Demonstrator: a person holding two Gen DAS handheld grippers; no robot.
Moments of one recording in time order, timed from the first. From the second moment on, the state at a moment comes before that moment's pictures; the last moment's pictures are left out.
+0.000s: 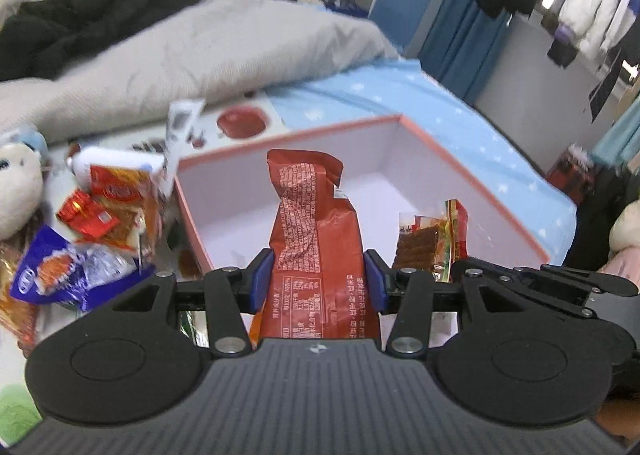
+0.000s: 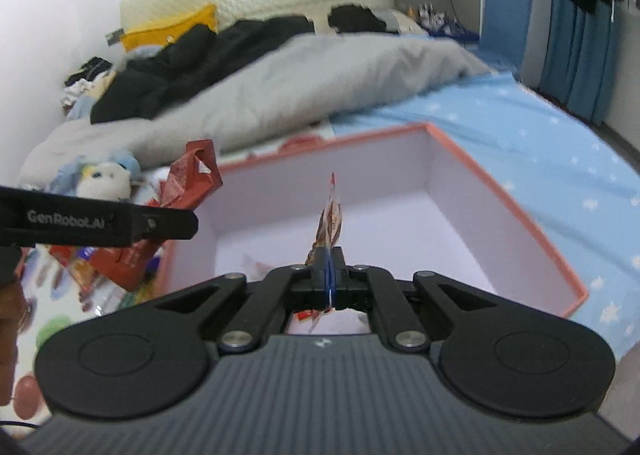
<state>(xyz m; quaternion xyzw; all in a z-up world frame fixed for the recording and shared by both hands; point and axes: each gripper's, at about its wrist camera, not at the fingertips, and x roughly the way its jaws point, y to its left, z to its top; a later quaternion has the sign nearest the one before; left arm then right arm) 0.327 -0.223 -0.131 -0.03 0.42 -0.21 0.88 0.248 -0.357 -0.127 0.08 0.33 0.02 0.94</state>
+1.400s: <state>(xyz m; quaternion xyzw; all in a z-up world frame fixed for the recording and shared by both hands) 0.251 -0.105 -0.035 -0.05 0.30 -0.15 0.94 0.202 -0.299 -0.039 0.08 0.19 0.09 0.97</state>
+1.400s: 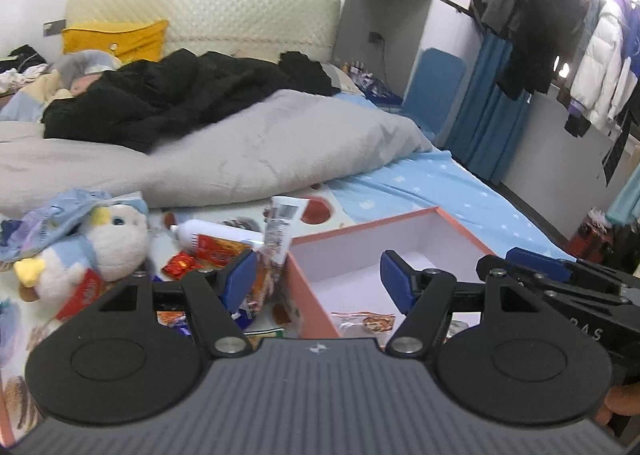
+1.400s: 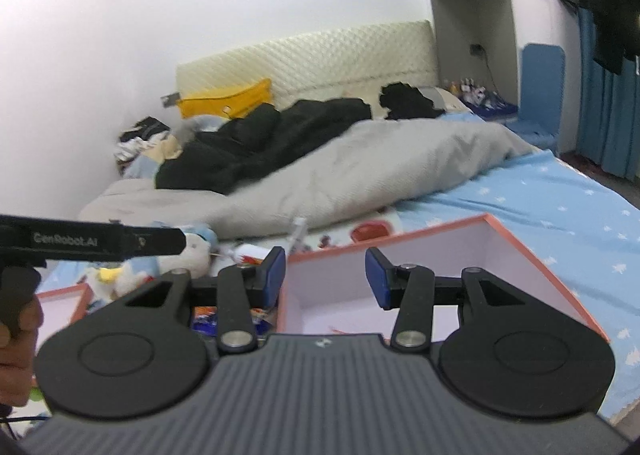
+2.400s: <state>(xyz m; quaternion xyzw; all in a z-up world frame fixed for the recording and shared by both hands) 0.152 0.009 -0.089 -0.08 0.31 -0.08 0.94 0.143 -0.197 -0.082 0.08 0.23 0.15 0.96</state>
